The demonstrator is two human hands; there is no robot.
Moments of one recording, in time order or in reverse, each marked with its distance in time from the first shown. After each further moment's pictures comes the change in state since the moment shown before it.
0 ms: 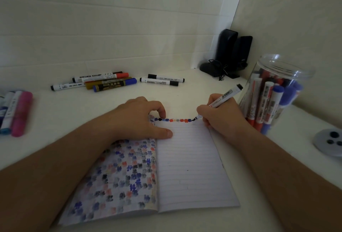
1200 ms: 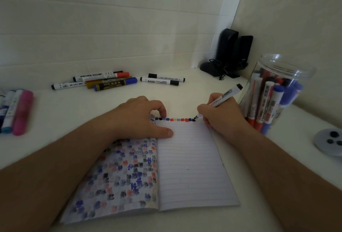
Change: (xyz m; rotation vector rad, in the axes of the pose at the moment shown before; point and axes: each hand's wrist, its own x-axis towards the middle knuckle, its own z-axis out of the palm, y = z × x) left_hand 0.000 0.001 0.000 0.004 -0.005 -0.003; right_hand 0.001 0.001 0.001 -0.002 0.019 -0.012
